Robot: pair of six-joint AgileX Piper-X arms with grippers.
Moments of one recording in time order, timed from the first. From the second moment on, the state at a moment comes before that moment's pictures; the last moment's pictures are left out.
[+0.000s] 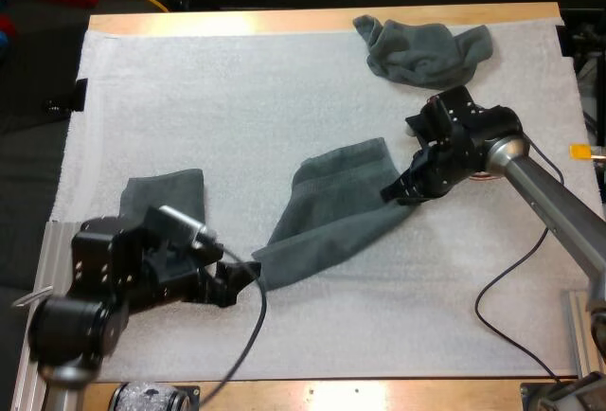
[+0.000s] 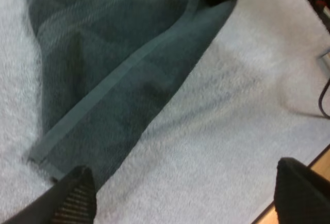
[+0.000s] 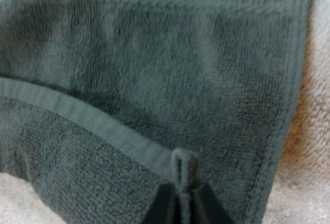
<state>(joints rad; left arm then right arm) -0.10 0.72 -0.79 1.10 0.66 -1.75 0.42 1.69 -1.26 1.04 -0.34 -1.88</state>
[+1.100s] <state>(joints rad) -0.10 1.29 -0.79 0.97 0.58 -1.75 0.42 1.69 -1.26 1.04 -0.34 -1.88</state>
